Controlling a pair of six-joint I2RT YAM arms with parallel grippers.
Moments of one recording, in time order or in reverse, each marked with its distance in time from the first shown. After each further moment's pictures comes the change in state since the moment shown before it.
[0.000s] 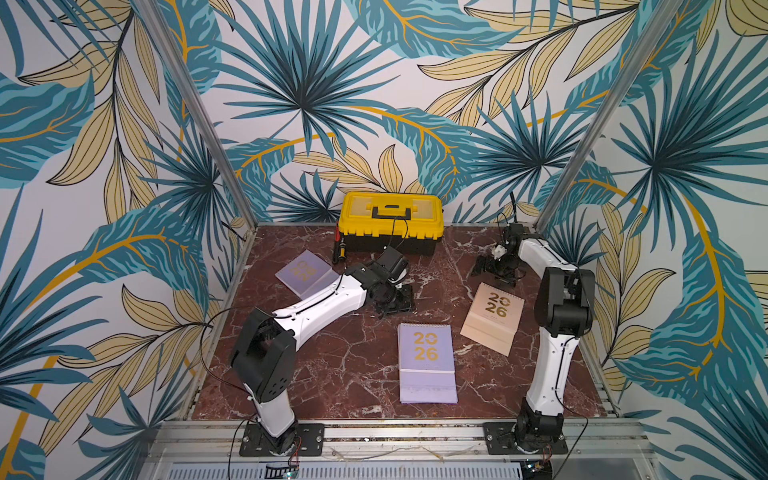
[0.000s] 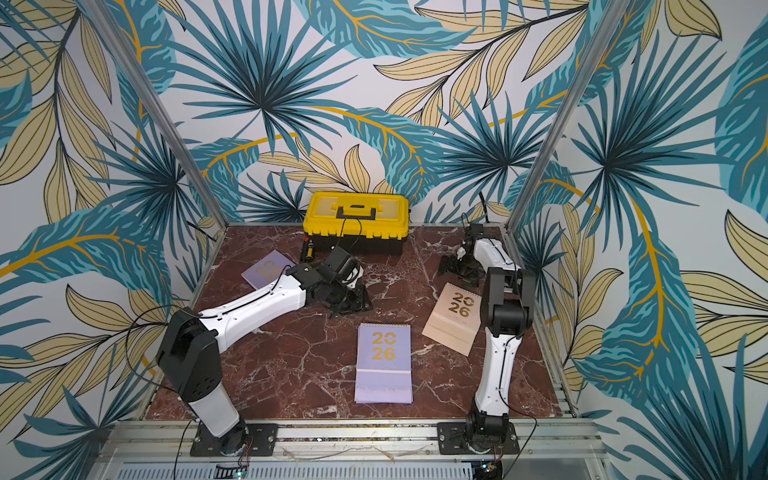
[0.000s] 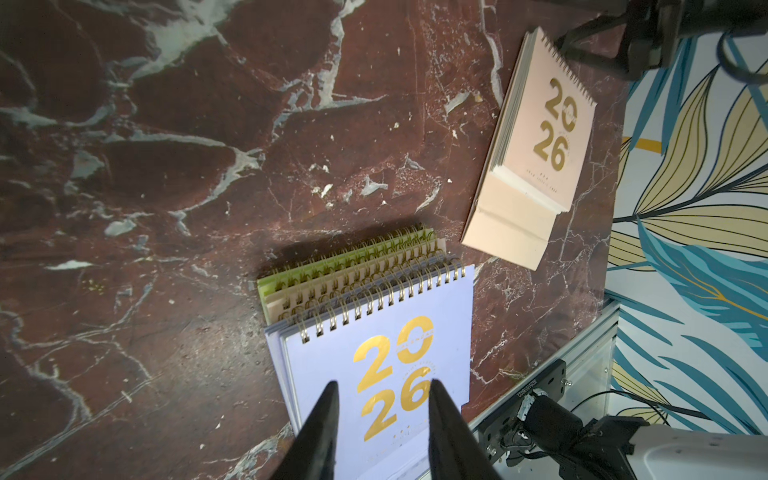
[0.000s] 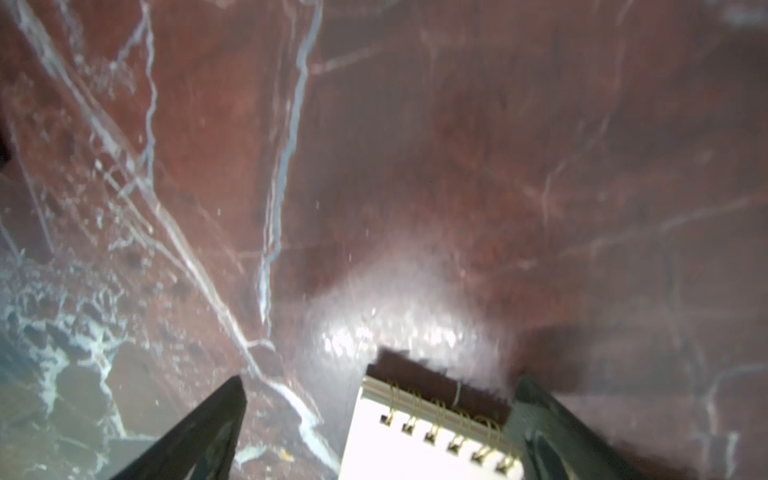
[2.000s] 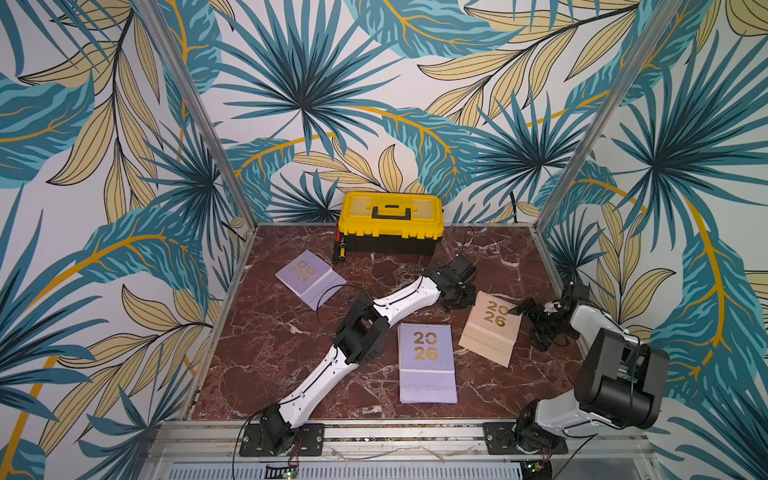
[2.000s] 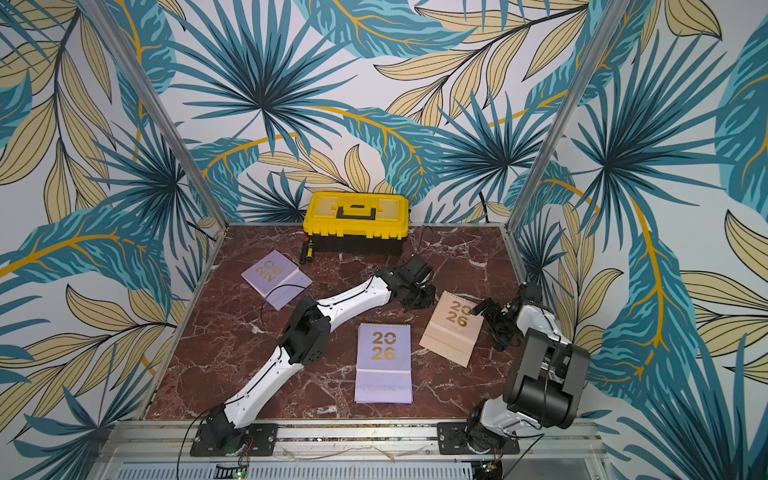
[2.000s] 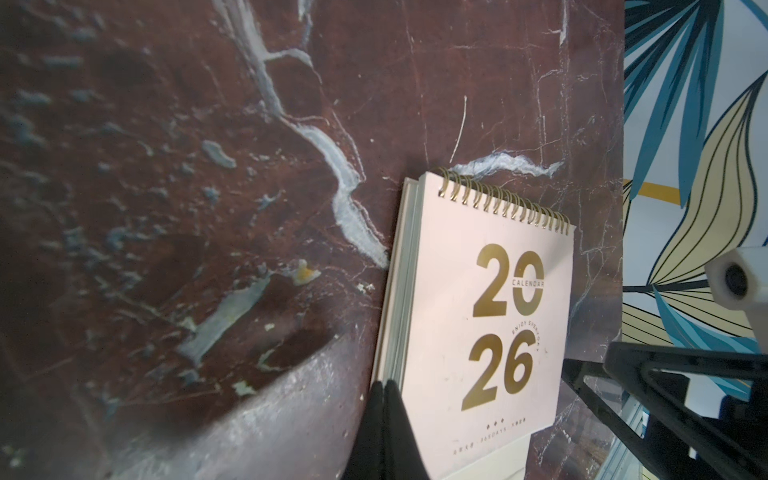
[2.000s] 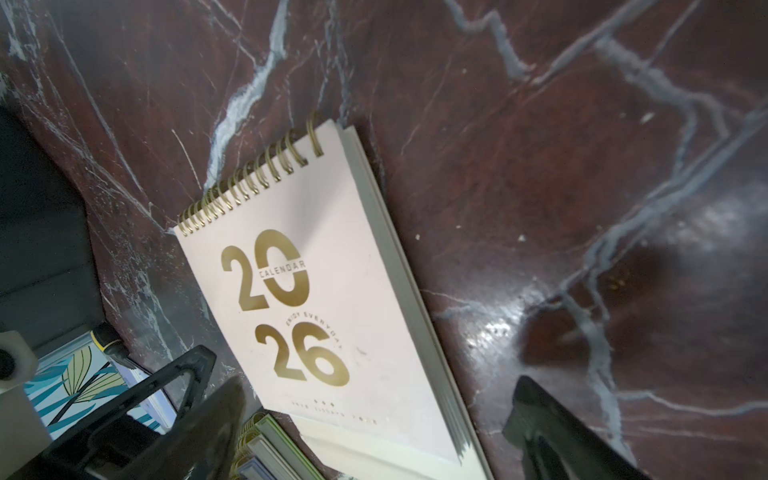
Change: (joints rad) left arm -0.180 0.871 0.935 0.035 -0.056 -0.076; right arm -0.373 -0.665 -0.905 0.305 -0.206 0.284
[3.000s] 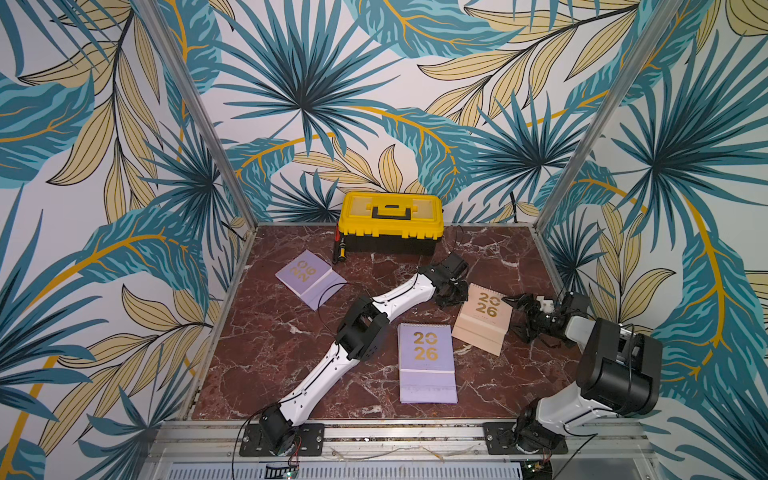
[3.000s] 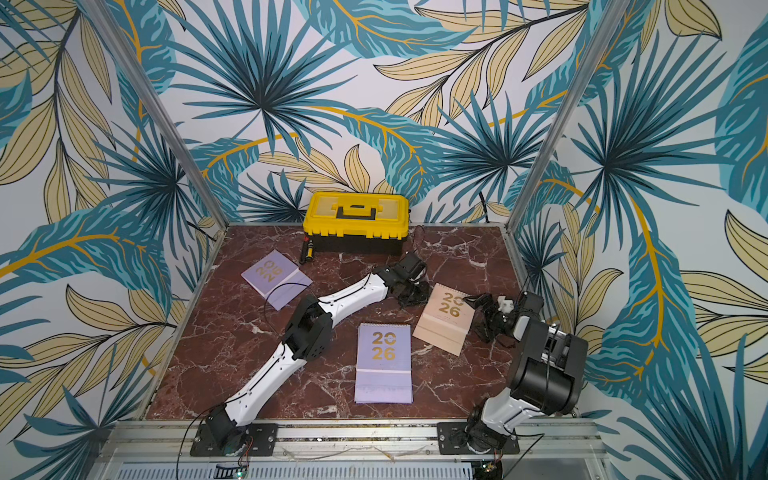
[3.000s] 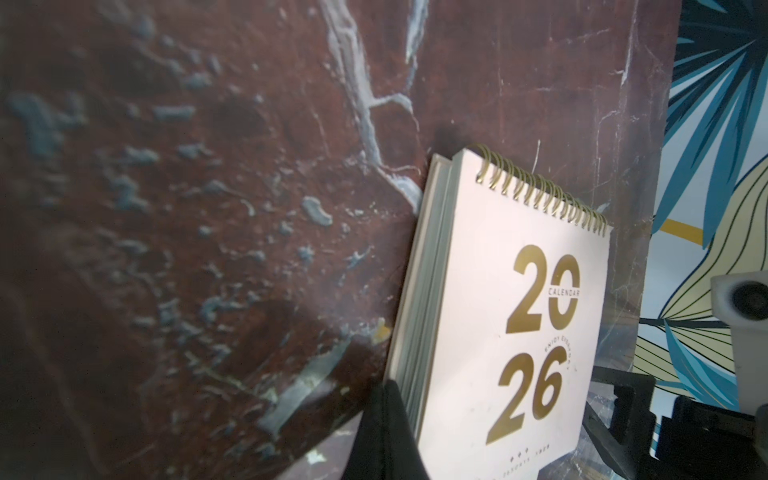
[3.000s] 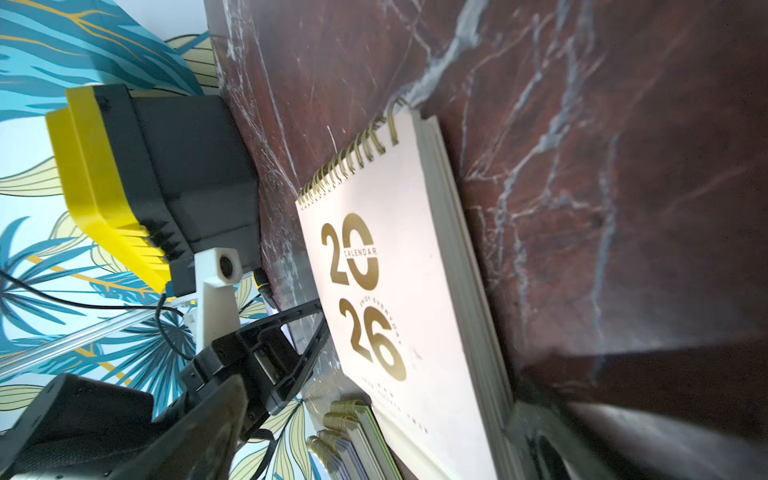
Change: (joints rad) left arm 0.044 0.064 0.058 -0.014 0.031 -0.034; right arm -0.037 0.080 -0.157 0.515 -0.418 0.169
